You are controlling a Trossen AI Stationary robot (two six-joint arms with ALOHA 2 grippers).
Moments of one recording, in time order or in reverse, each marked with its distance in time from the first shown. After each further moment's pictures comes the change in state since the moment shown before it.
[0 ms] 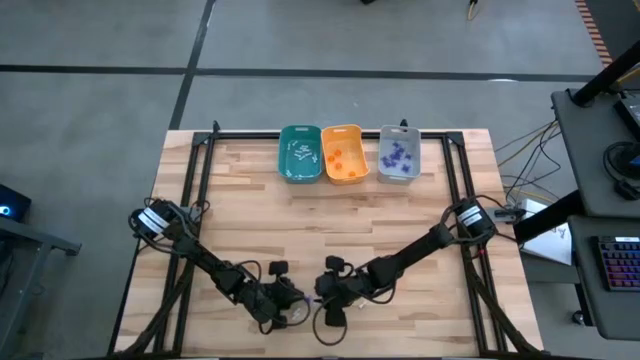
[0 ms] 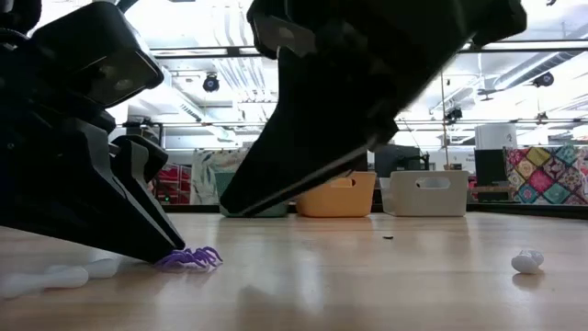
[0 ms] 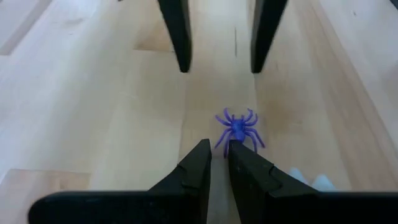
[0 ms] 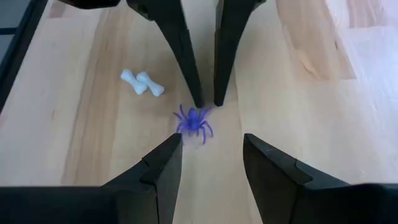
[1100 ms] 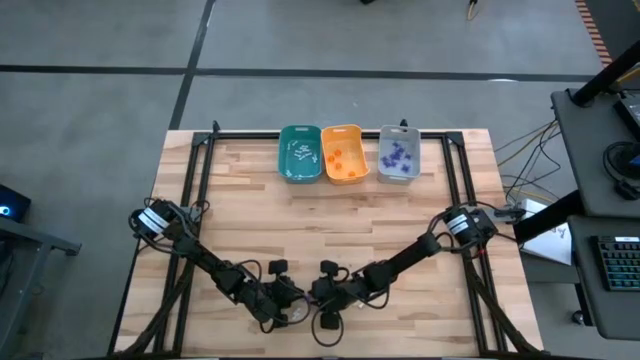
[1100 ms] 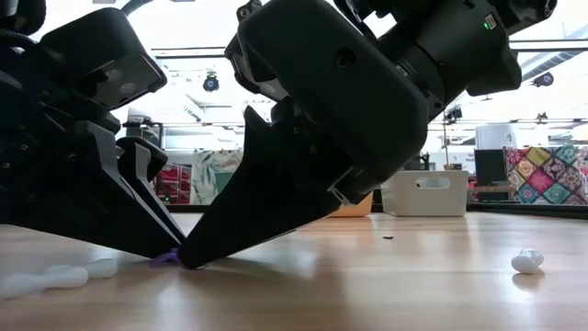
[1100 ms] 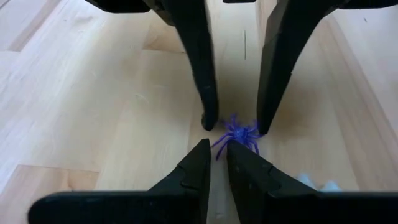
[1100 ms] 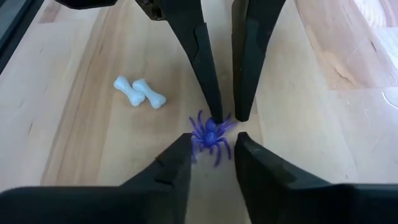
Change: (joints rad) left arm 0.002 0.000 -0.002 0.004 -0.012 -0.025; right arm 0.013 0.125 0.000 0.190 0.011 -0.014
